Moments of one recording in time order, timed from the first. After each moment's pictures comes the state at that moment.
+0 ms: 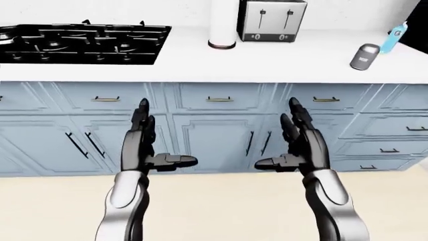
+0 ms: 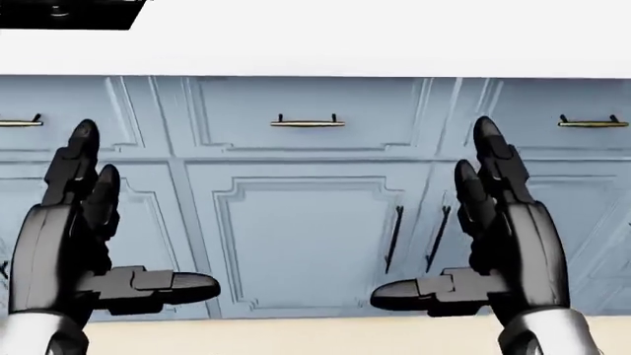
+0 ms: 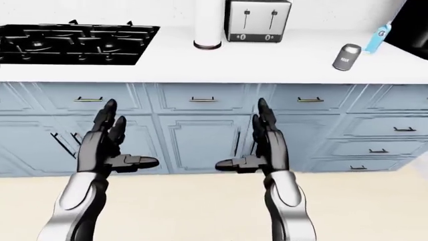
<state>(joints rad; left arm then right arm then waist) -0.11 0.05 0.10 -0.52 -0.04 0.59 -0.01 -0.07 -0.05 -0.10 -0.47 0.13 0.48 0.07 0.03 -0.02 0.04</state>
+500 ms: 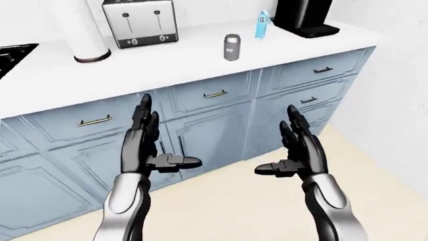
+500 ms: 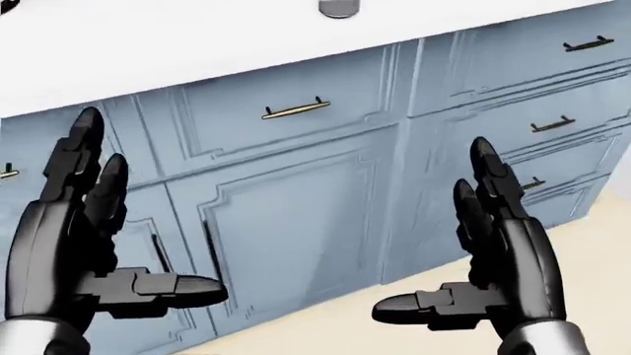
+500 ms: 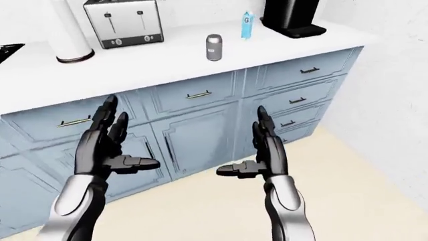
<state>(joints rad) -0.10 0.04 0.08 -0.61 -0.08 0.62 -0.01 -0.04 -0.05 -0.10 -0.44 0.12 0.47 0.07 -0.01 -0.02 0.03</state>
